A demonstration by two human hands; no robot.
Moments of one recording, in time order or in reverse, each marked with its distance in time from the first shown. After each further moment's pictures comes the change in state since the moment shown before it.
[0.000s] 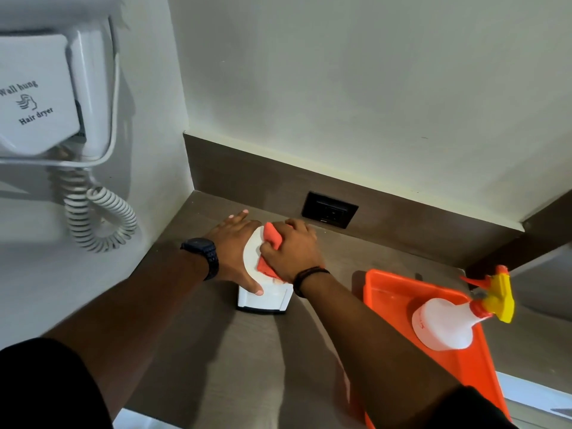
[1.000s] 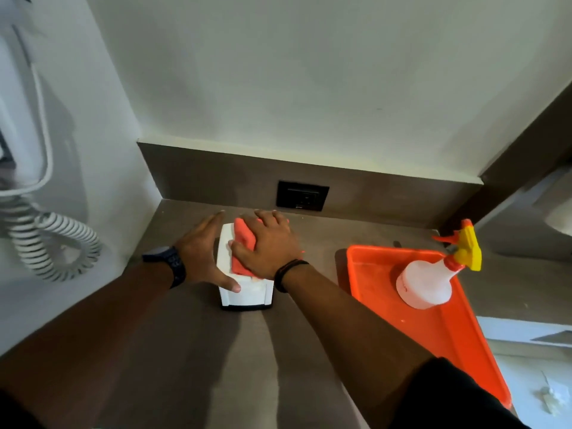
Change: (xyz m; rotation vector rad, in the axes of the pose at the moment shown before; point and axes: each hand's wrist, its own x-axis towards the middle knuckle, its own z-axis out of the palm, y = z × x) left_hand -0.013 -0.001 -0.010 -0.159 -0.002 -0.107; right_hand -0.009 -0.002 0.005 -0.040 0.012 -0.027
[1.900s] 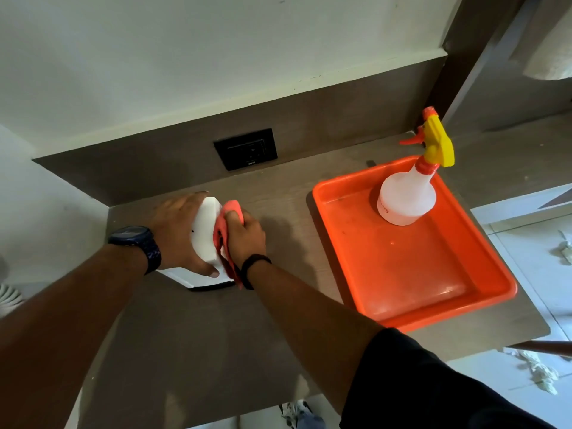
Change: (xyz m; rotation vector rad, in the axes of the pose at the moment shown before) left_hand 0.036 0.059 -0.003 0.455 -0.118 0.215; right_hand -0.025 0.018 0.041 1.170 0.298 0.673
